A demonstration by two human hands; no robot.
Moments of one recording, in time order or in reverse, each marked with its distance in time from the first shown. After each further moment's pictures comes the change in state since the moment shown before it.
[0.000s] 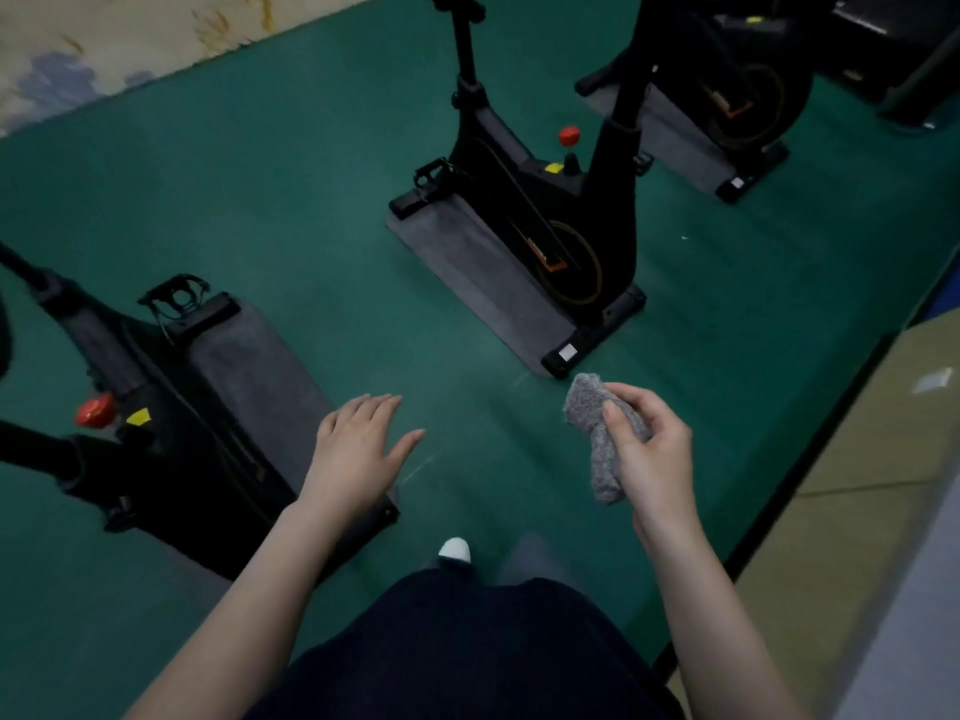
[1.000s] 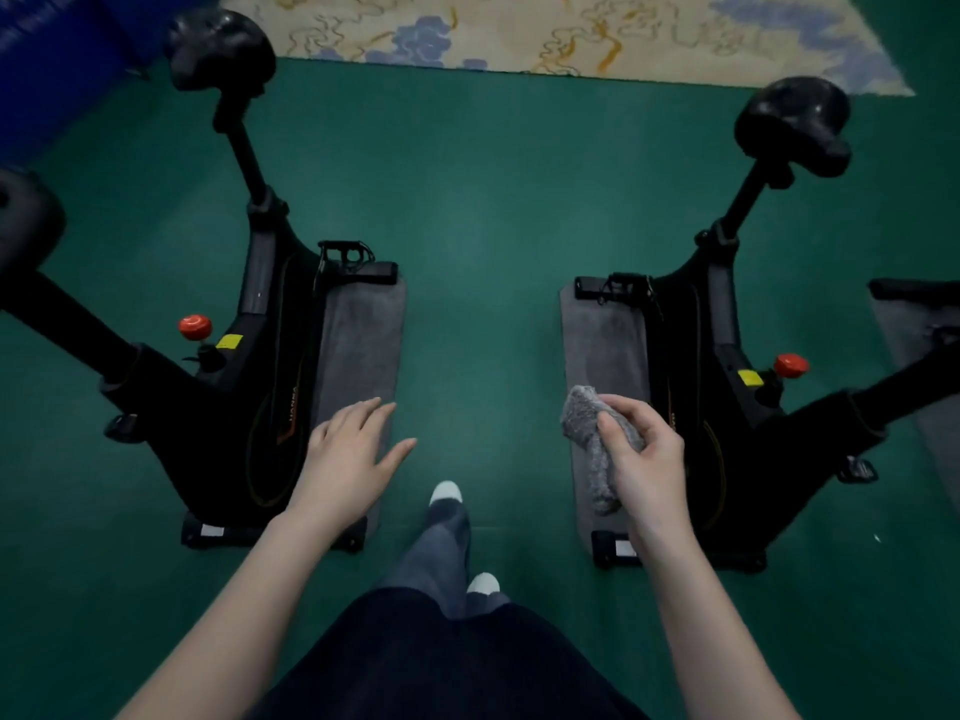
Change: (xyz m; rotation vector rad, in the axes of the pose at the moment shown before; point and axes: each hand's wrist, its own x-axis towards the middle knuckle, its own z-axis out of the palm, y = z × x) left_hand 0.179 0.030 -0.050 -0.236 0.199 -0.692; right_hand 0.339 -0.083 0.153 -0.129 -0.735 -0.170
